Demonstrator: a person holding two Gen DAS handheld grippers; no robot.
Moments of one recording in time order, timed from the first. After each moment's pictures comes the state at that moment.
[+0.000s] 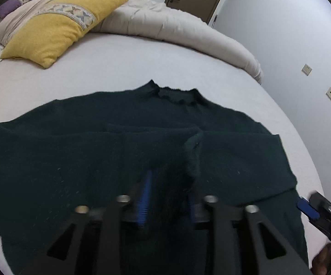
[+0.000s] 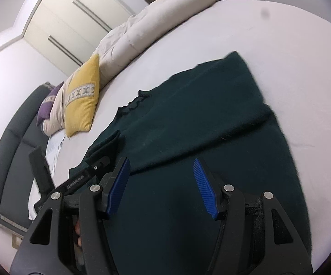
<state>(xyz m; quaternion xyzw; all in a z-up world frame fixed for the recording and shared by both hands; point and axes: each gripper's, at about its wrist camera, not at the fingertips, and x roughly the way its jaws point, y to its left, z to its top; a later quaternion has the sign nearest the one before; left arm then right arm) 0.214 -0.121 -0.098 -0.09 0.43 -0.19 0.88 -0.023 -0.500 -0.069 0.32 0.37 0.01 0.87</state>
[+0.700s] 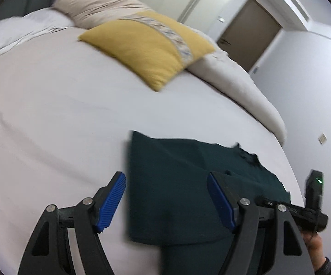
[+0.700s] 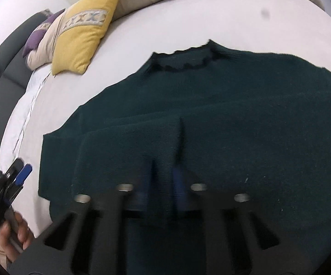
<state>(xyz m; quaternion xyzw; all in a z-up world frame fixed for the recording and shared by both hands) 0.206 0.106 -0.084 -0.23 0.37 -0.08 0.89 0.143 -0.355 -0.100 0.16 0.52 0.06 0.84</state>
